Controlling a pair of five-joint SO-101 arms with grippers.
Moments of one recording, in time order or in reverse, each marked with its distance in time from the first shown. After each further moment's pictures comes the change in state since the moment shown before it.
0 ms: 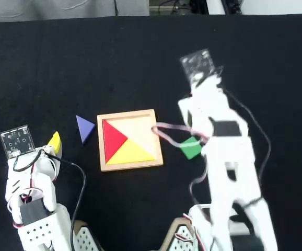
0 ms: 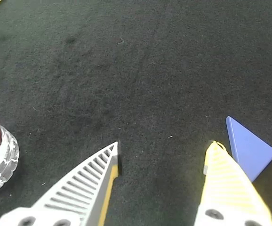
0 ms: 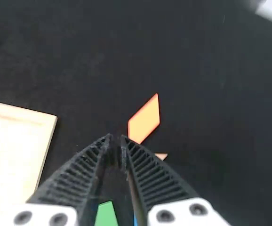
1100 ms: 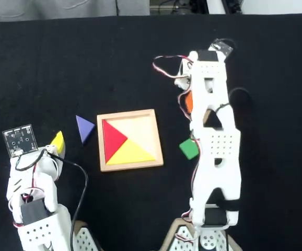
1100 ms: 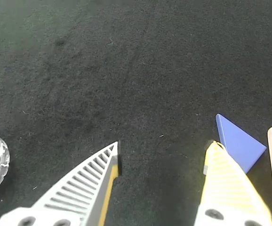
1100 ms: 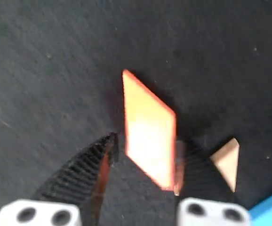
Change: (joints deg) left arm 2.2 0.0 0.0 0.0 0.0; right arm 1.1 87.4 -95.0 45.3 -52.6
